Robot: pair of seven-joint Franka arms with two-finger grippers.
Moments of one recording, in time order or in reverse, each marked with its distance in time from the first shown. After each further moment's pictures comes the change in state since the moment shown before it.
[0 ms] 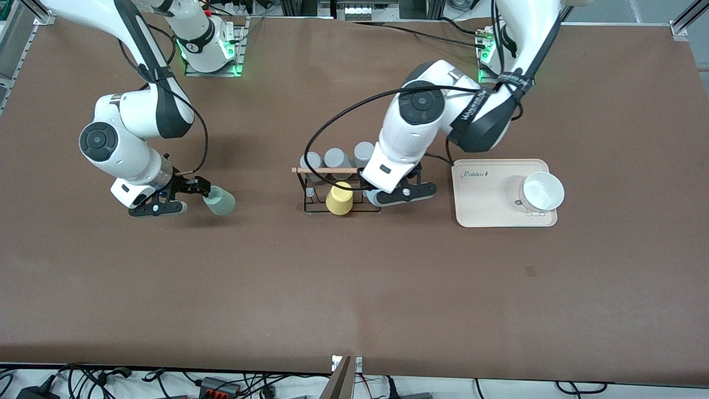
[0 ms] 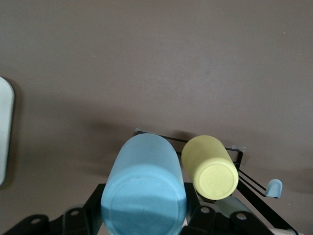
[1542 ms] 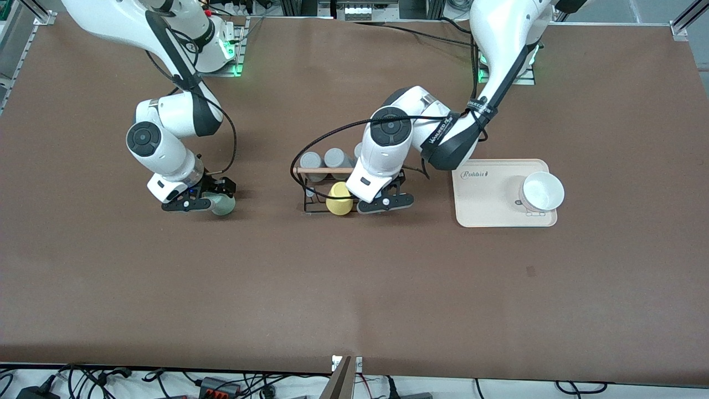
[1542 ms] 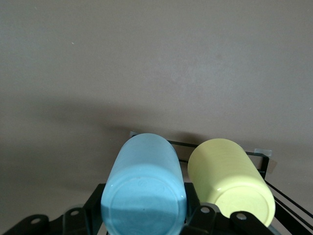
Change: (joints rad) left arm -0.037 0.121 0.001 0.005 0.063 0.068 -0.002; right arm 0.075 0.064 -0.003 -0.112 0.002 0.230 0.101
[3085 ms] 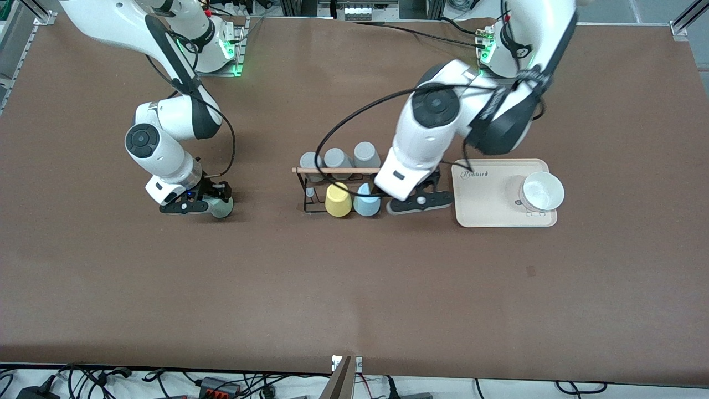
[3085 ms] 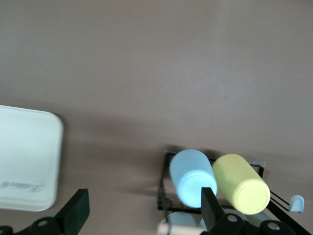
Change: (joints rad) left arm 0.112 -0.182 0.007 0.050 0.005 -0.202 0.114; right arm -0.005 0.007 -0.005 0.014 0.001 0.025 0.002
